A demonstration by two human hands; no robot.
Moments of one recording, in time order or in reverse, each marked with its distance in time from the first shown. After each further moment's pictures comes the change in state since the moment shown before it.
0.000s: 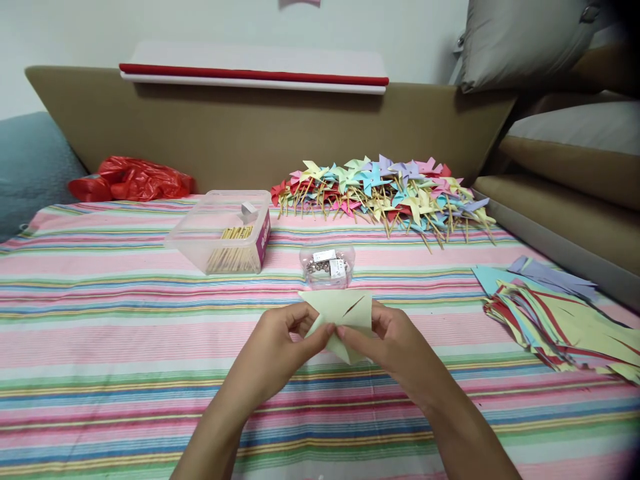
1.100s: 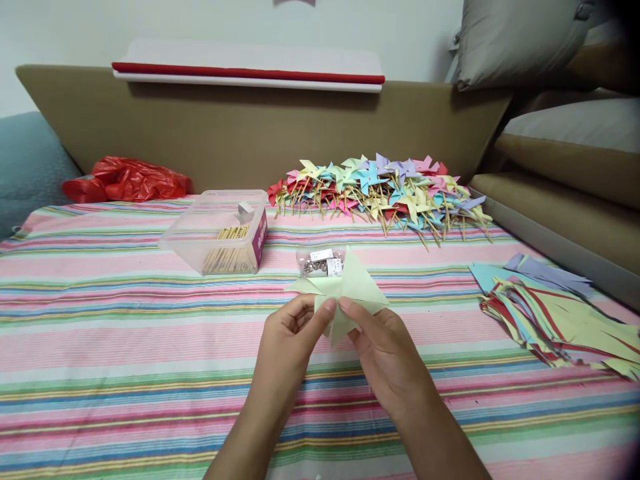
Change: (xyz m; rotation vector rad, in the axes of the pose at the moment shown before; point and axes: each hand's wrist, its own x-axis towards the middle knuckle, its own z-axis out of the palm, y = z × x) left_hand 0.004 0.007 0.036 -0.513 0.289 -0.011; right_hand 0.004 -0.005 0.031 0.620 0.193 -0.048
